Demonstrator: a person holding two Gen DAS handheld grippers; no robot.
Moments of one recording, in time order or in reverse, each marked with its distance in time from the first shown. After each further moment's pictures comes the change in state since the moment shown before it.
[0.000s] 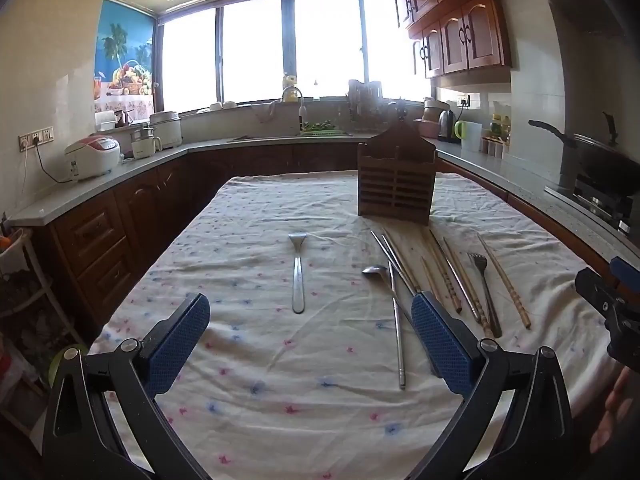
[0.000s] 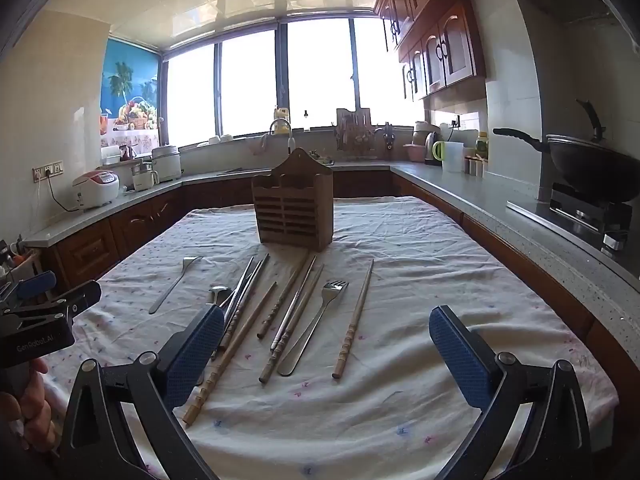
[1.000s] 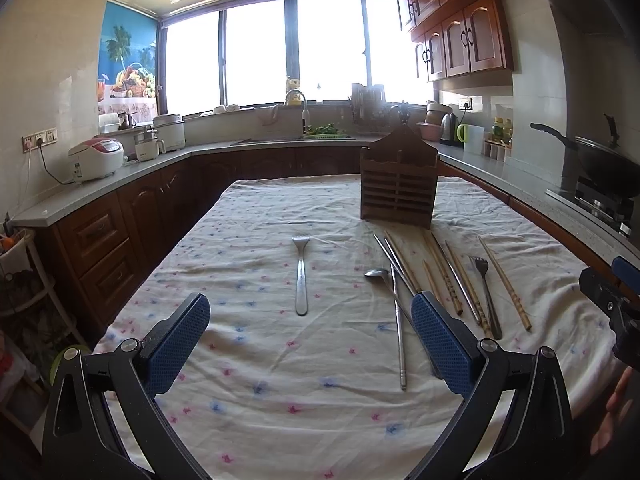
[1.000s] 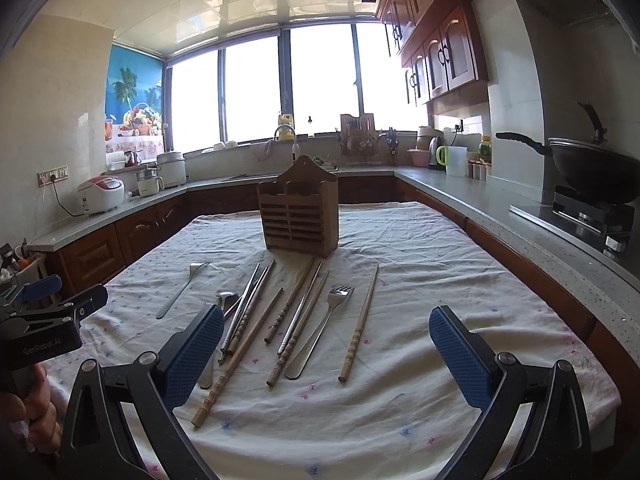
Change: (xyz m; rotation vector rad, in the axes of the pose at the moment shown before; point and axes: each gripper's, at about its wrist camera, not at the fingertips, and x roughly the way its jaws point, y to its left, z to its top) left arm -0.004 0.002 0.000 -0.021 -0.010 -0.005; right arm -0.007 -0.002 0.002 0.016 -0.037 0.028
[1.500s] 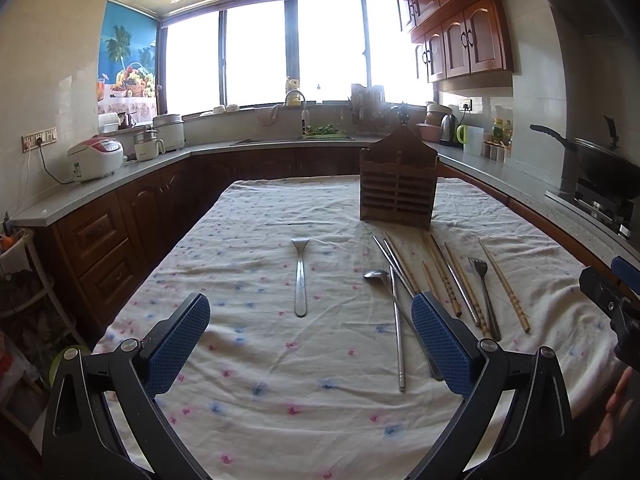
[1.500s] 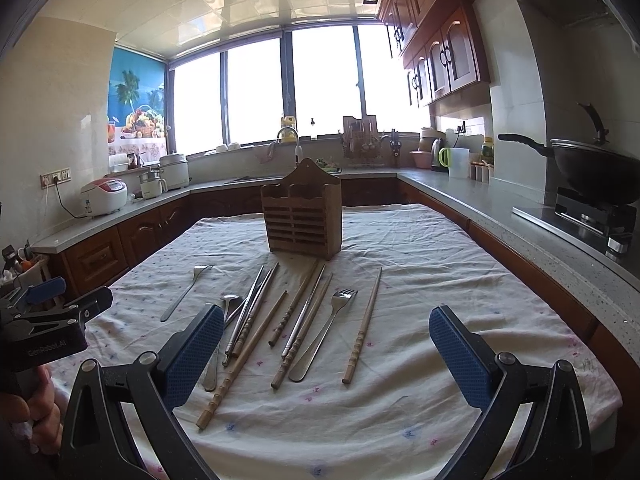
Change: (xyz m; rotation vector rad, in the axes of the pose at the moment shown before) left arm 0.000 0.000 0.001 -0.005 0.000 -0.002; right arm -0.001 0.001 0.001 0.001 -0.003 0.010
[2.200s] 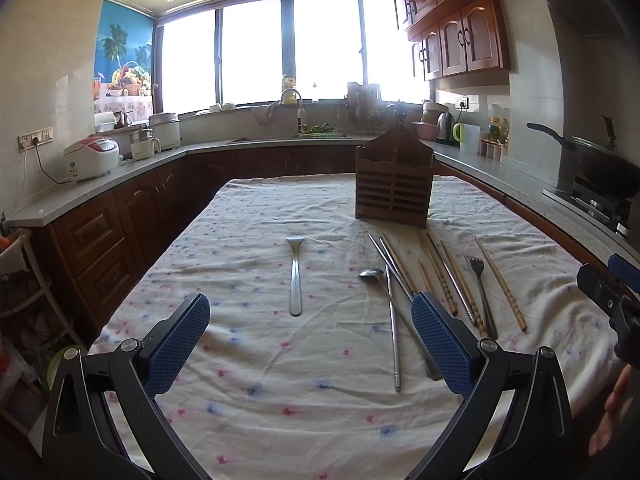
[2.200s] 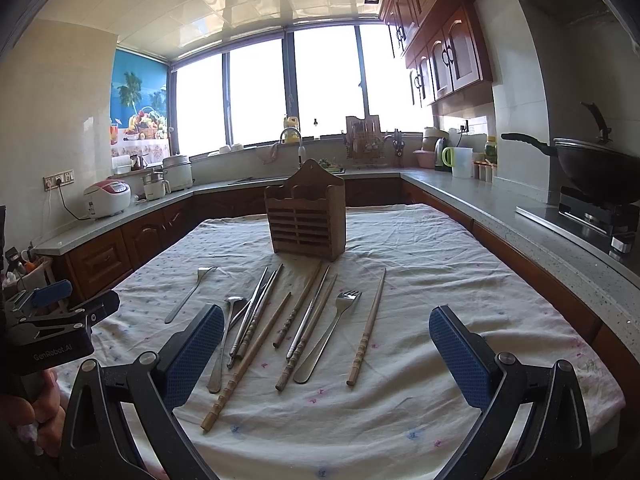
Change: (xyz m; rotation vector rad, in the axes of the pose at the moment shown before) left arm 0.003 -0.002 0.001 0.005 0.007 -0.013; right arm 0.001 -0.001 0.000 0.002 -0.001 0.011
